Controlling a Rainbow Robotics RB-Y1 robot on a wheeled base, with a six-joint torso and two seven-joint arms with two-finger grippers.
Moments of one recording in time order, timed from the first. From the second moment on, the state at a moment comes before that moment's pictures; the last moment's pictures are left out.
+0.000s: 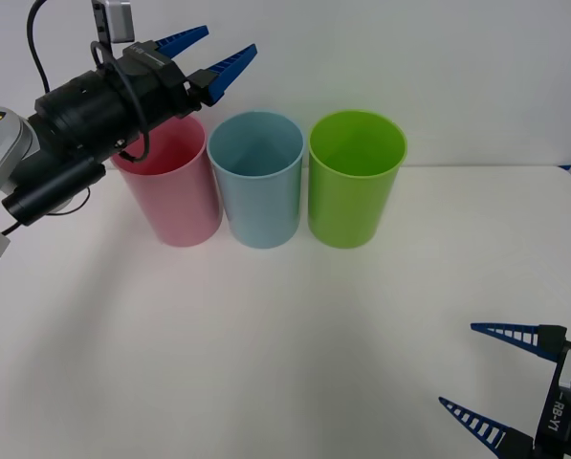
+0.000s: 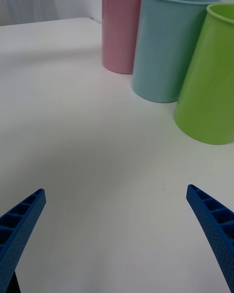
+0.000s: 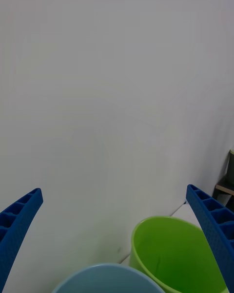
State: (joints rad) right arm 0.50 -0.41 -0.36 -2.04 1.41 -1.22 0.02; left arm -0.62 0.61 -0.16 -1.43 -0.98 -0.58 0.31
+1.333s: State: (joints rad) right arm 0.50 -0.41 -0.36 -2.04 1.41 -1.22 0.02; left arm 0.10 0.69 0.29 -1.89 -0.96 -0.92 0.32
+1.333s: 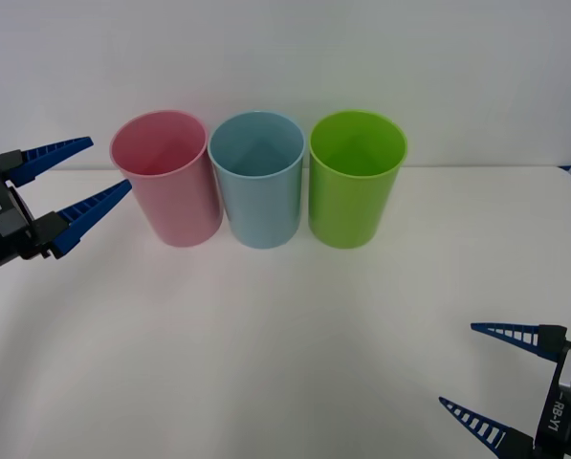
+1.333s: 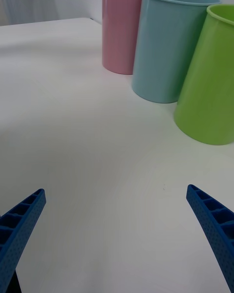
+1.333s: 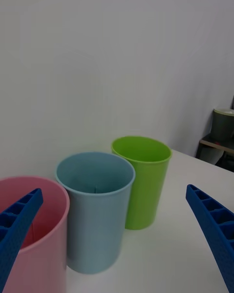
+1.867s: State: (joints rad) right arm 0.50 -0.41 -0.36 -2.04 1.41 -1.22 0.02; left arm 0.34 0.57 0.41 -2.00 -1.10 -1.02 0.32
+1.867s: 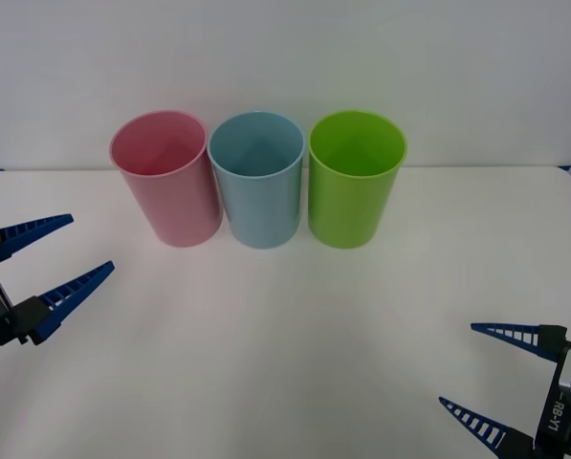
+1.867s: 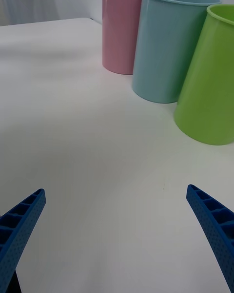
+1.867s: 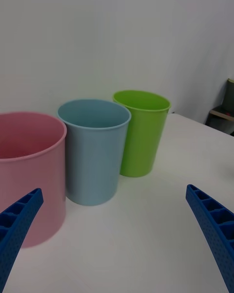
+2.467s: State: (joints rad) right arm 0.50 -0.41 -0.36 -2.04 1.41 -1.22 0.02; left arm 0.44 0.43 0.47 -2.00 -1.27 -1.15 0.29
